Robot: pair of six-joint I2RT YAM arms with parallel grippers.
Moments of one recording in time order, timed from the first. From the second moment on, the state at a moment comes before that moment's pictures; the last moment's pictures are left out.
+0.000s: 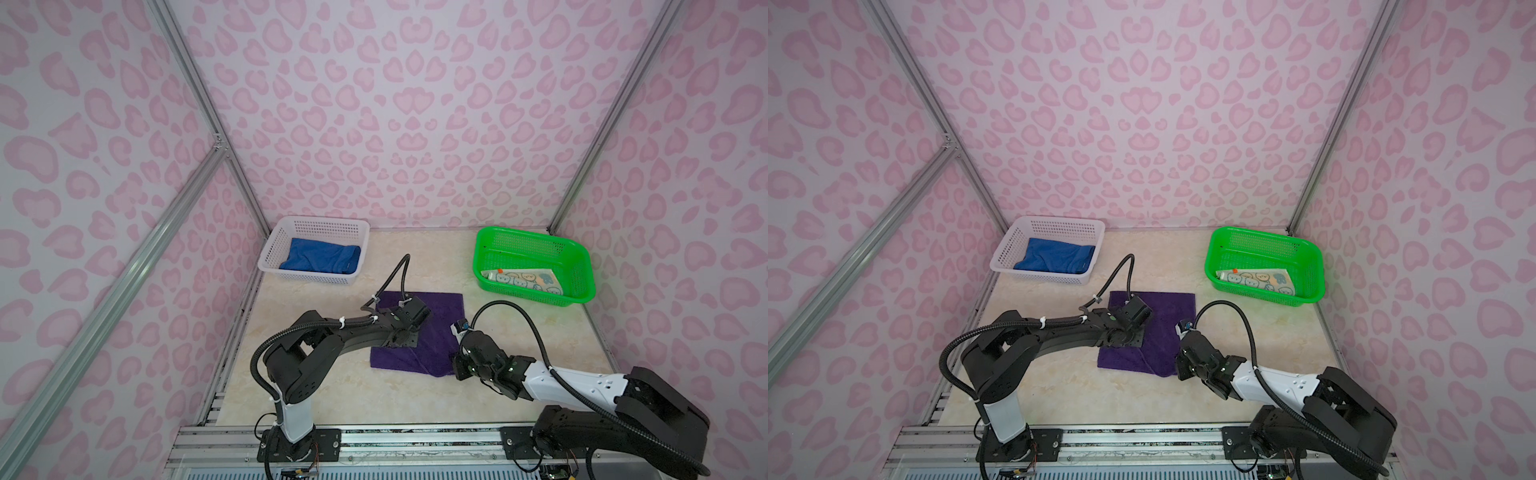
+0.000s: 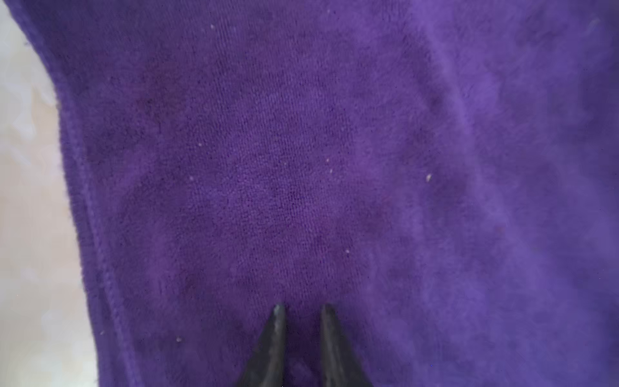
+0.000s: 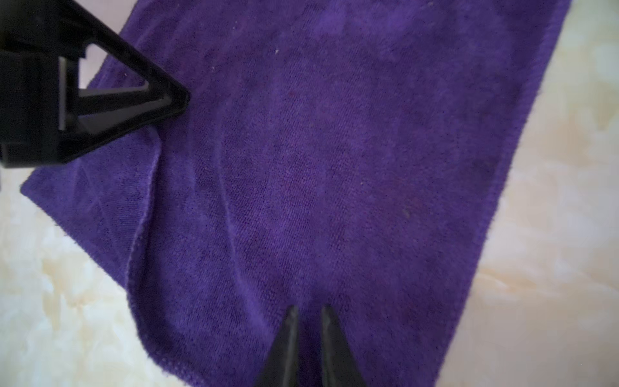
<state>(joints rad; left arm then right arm) -0.90 1.83 1.07 -0.43 -0.25 -0.58 0.87 1.25 0.37 0.04 0.08 0.45</state>
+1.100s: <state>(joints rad) -1.06 1.23 0.81 -0.75 -0.37 -0.78 0.84 1.40 0.50 0.04 0.07 0.38</state>
